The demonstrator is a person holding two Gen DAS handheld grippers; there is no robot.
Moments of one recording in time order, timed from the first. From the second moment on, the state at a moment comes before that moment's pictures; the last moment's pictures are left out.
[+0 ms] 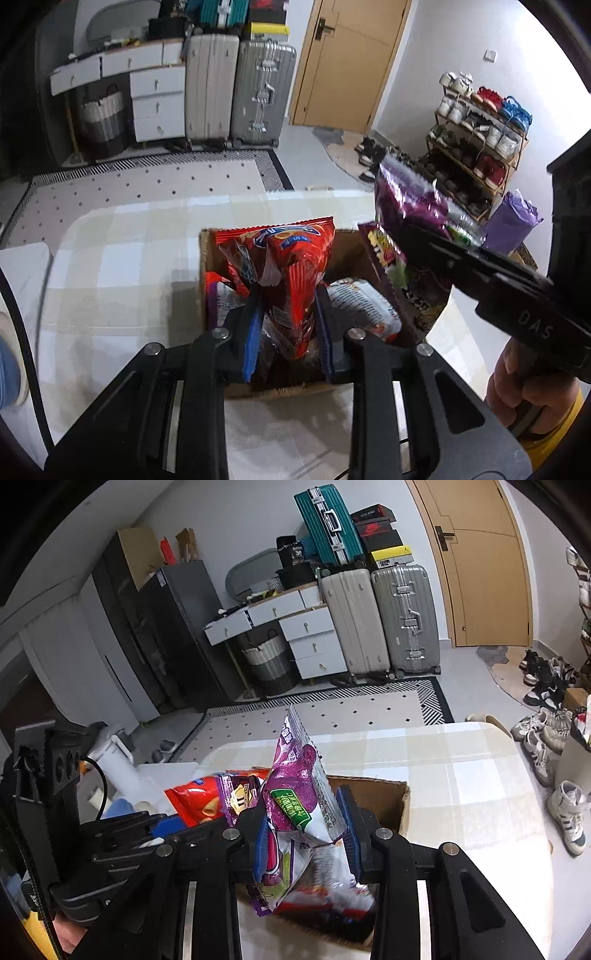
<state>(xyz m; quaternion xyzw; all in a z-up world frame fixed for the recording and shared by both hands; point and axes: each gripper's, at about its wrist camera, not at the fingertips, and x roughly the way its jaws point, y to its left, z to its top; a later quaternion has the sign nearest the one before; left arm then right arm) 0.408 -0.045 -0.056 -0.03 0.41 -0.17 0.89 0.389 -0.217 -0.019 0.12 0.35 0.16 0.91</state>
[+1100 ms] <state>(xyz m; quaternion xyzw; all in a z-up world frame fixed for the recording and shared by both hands) 0.425 -0.048 -0.115 0.01 0.44 -0.20 0.88 0.427 -0.228 -0.089 0.17 0.45 0.16 0.86</state>
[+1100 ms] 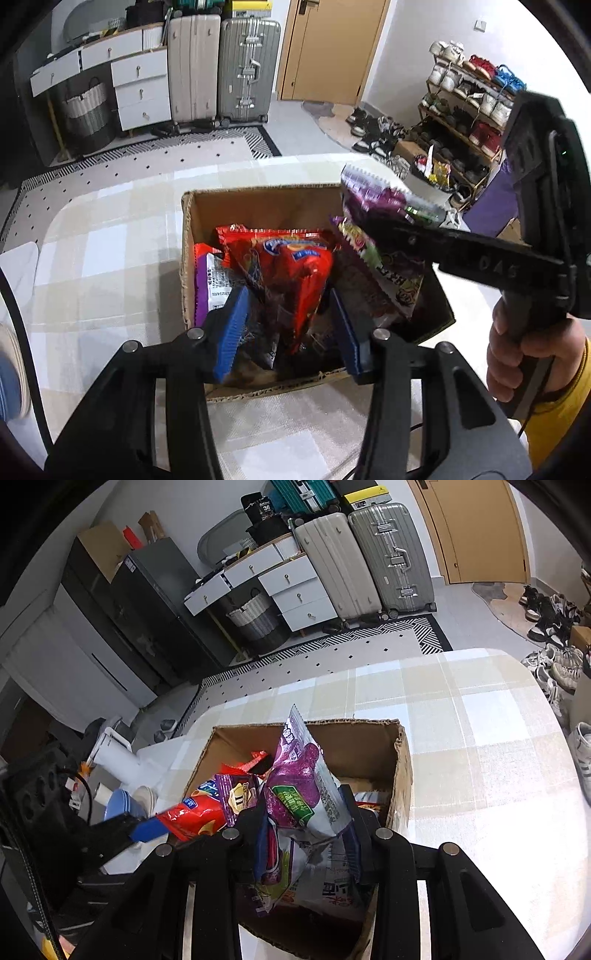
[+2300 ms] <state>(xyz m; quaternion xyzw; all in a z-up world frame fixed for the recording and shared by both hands) 0.378 -0.035 -0.069 -0.01 0.41 -0.17 0.90 0.404 -0.208 -0.070 0.11 0.45 0.15 0.87</state>
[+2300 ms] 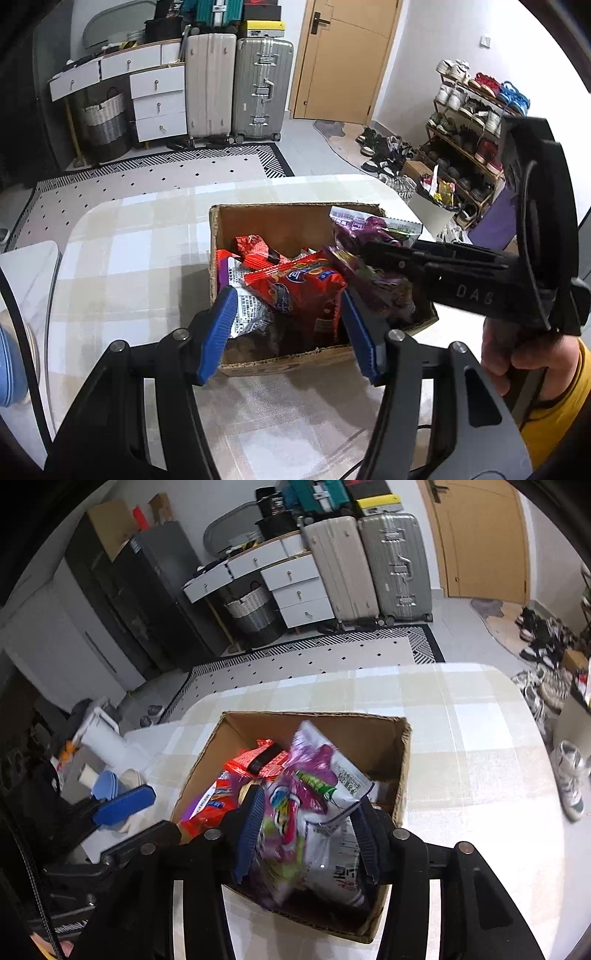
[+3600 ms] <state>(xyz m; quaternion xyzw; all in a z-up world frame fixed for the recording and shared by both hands) 0.227 -0.018 0.010 -0.03 0.31 -0.07 0.95 0.212 -0.207 0.025 0.05 0.28 0.16 0.95</state>
